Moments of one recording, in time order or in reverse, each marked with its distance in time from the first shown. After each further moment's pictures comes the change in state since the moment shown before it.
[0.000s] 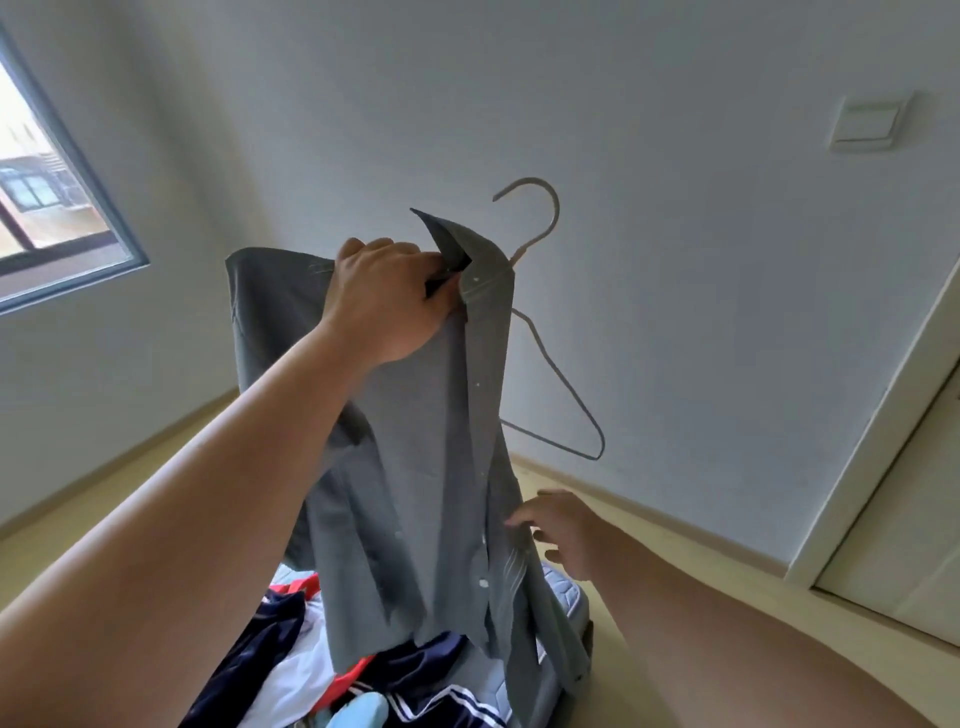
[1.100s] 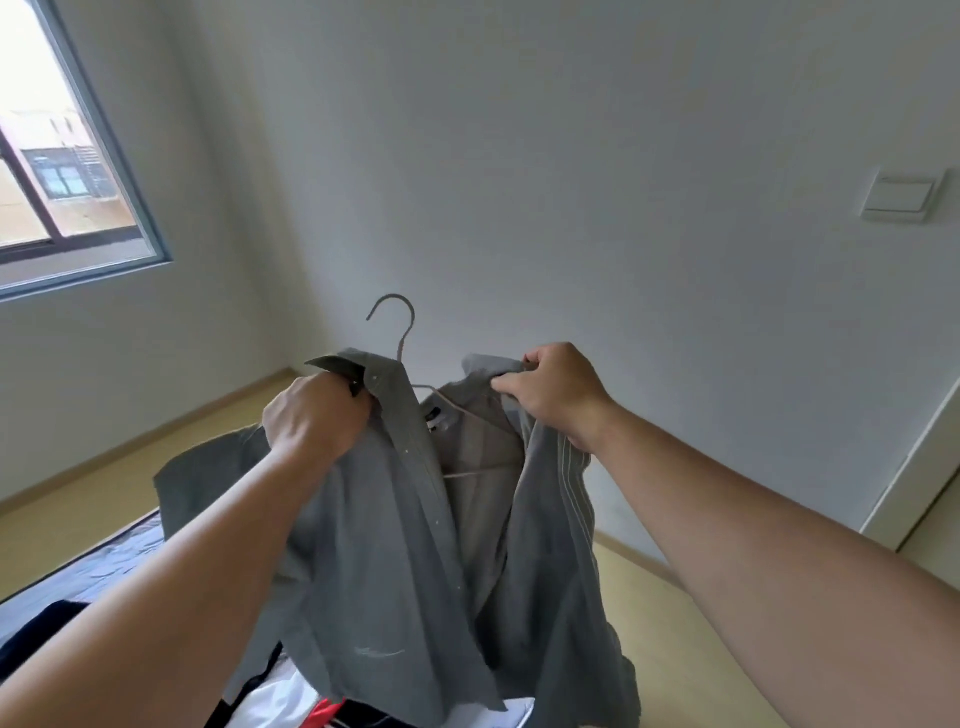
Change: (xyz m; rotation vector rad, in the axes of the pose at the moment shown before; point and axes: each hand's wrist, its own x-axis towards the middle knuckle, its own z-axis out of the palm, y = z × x) left_hand -0.088 -0.082 0.071 -0.007 -0.196 -0.753; right_hand -0.063 -0.174 -0.003 -0.404 0.338 -0.811
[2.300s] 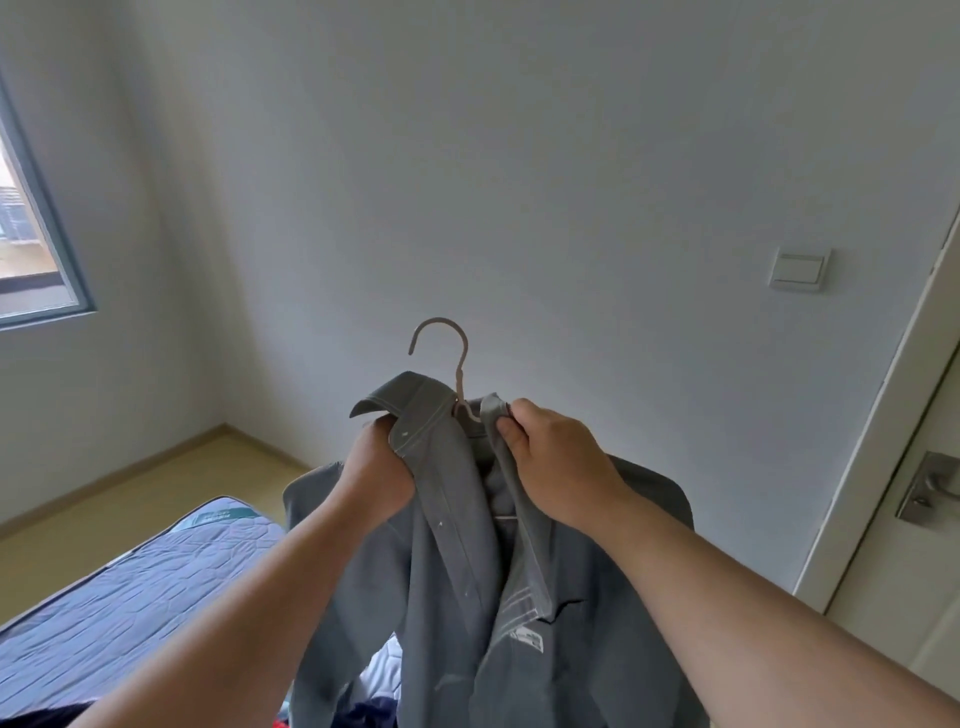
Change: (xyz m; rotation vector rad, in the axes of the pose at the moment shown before) left_hand -0.022 0.096 0.001 -0.626 -0.188 0.226; right_hand -0.016 0.023 -0.034 -0.450 0.127 -0.389
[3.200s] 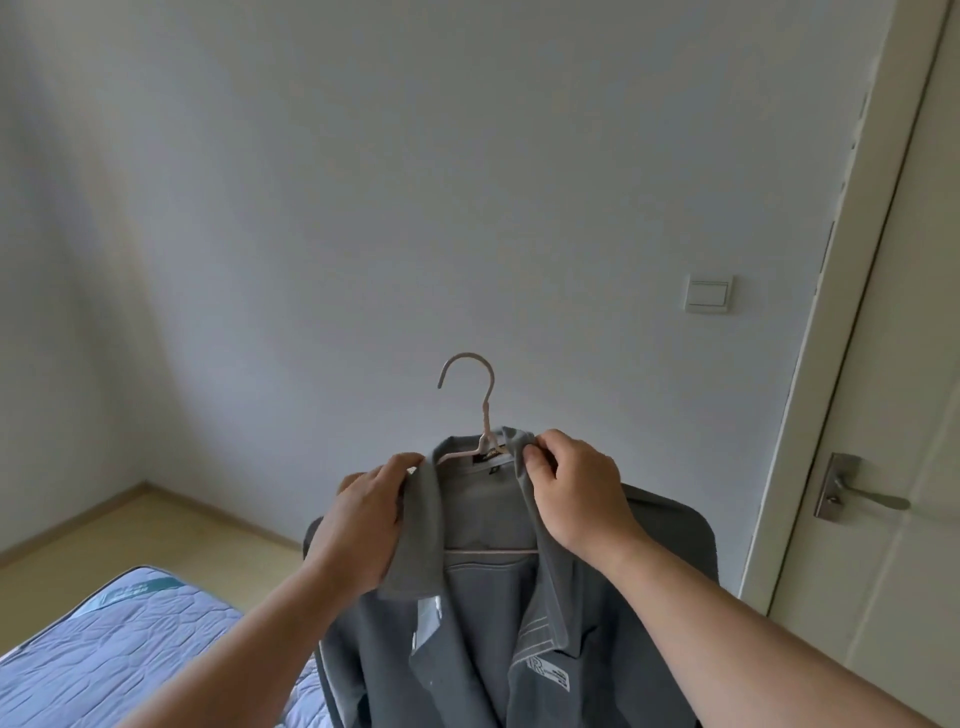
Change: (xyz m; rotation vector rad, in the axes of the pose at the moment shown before) left_hand 0.002 0.018 0.048 0.136 -0.073 0.426; right_hand -0.022 0.056 -0.038 0.038 0.226 0.283
